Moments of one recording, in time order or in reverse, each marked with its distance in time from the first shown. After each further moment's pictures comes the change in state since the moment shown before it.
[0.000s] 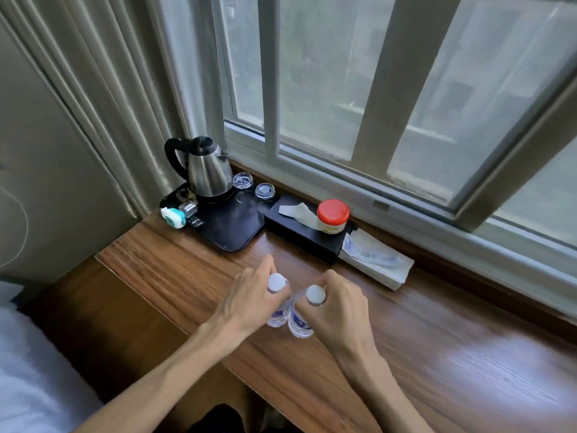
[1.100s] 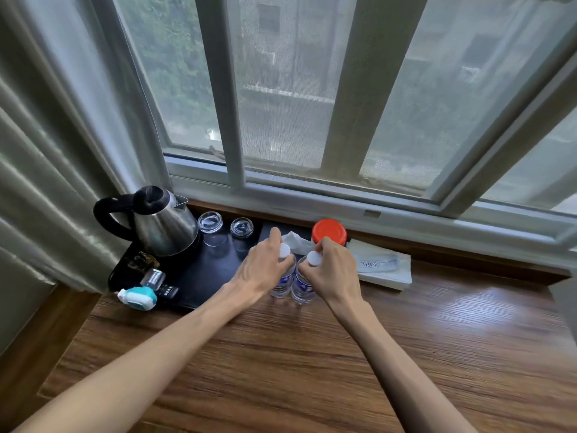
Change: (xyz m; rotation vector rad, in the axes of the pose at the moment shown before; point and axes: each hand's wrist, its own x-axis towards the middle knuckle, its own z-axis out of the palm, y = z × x) left_hand 0.218 -0.051 -0.025 -0.023 -0.257 0.322; right_hand 0.169 -0.044 0.073 -0.175 0.232 0.298
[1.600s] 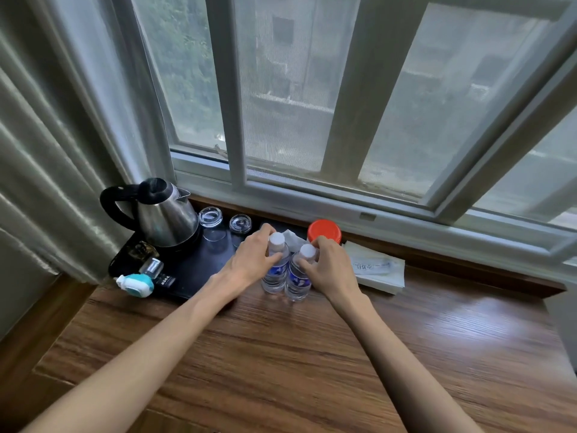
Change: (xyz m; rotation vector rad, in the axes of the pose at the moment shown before) left_hand -0.004 -0.007 0.003 -0.040 0.024 -0.042; right_hand 0.002 0.018 -0.007 -0.018 -0.142 -0.056
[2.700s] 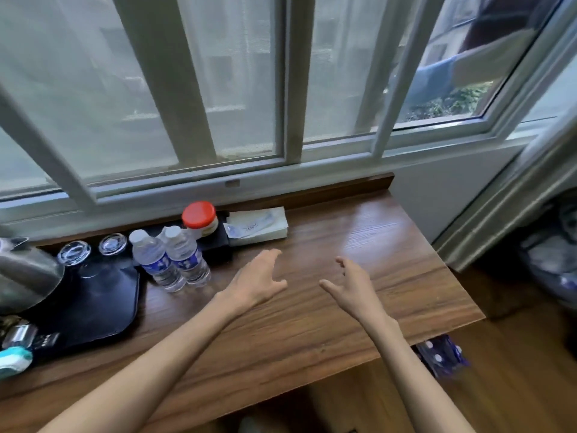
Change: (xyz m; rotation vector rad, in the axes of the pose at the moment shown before) left_hand -0.089 0.149 0.152 0.232 -0.507 0.374; right_hand -0.217 0.195 -0.076 0.197 0.142 0.558
